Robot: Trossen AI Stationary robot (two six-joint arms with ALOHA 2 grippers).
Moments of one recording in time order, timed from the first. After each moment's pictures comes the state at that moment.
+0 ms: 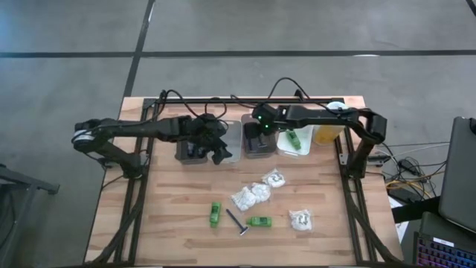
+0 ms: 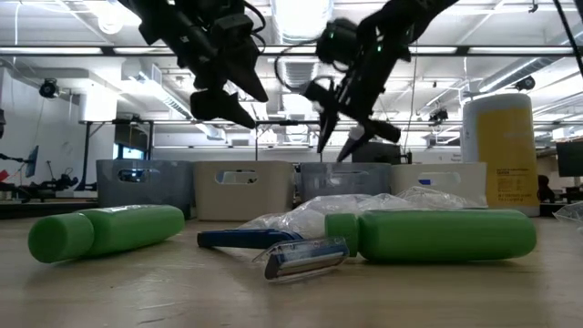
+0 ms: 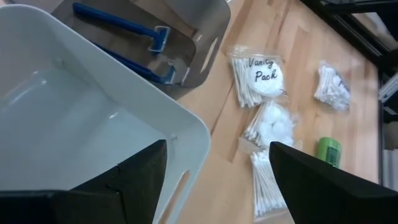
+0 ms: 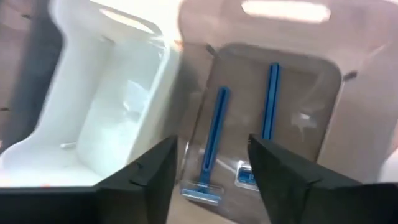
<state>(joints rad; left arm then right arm) 0.21 1.38 1.00 -0.35 0.18 -0.44 -0.32 1.75 1.28 -0.54 0.09 0.94</state>
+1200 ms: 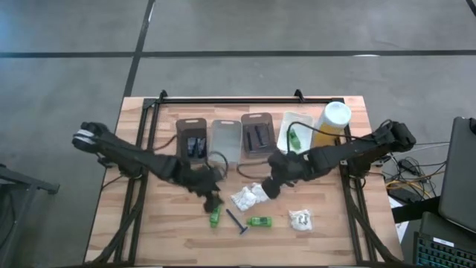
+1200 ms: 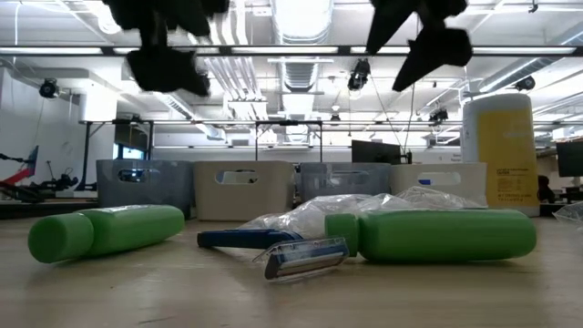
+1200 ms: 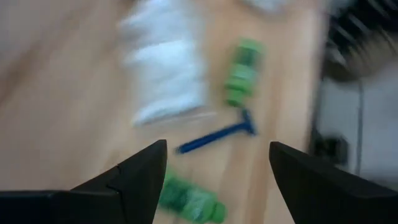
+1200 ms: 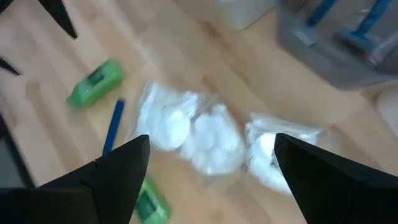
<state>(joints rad) -0.34 1.41 1.00 -0.37 -0.02 -0.77 0.30 1.51 1.24 -0.78 0.26 1.00</state>
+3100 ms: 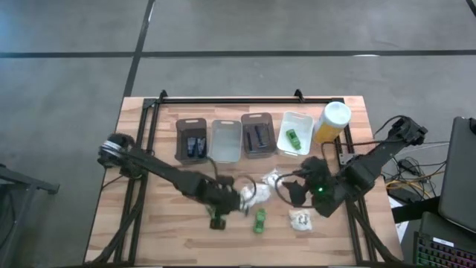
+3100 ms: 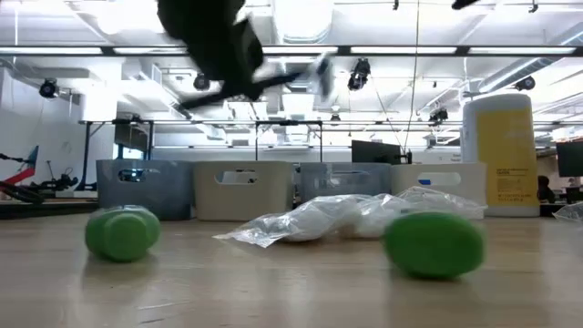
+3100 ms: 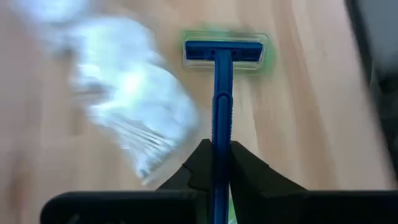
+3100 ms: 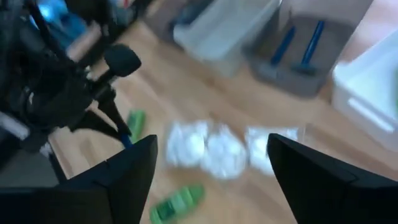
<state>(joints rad) -0.37 1.73 1.32 -0.54 -0.06 -0.30 0.64 1.33 1.29 -1.01 0.74 1.45</state>
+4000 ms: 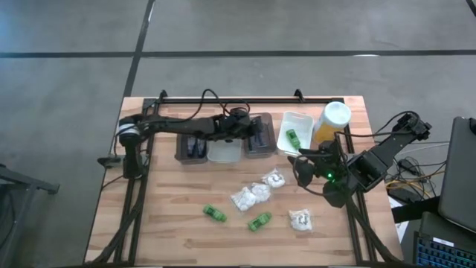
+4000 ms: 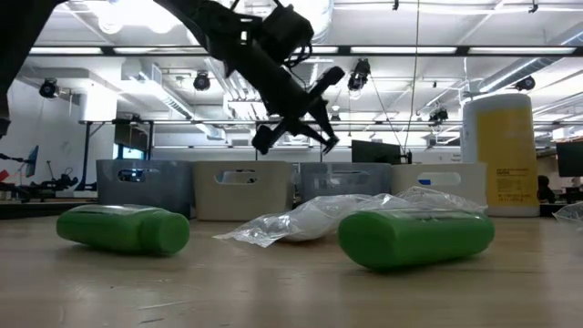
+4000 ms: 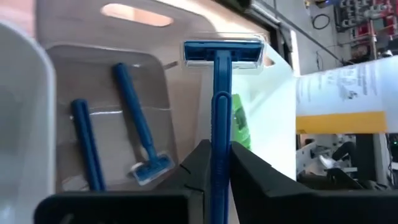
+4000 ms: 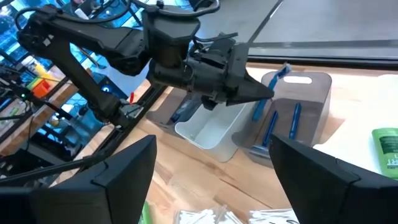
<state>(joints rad) 0.22 1.85 1.32 -0.06 -0.21 -1.32 0.64 1.23 1.28 -1.02 1.08 1.51</state>
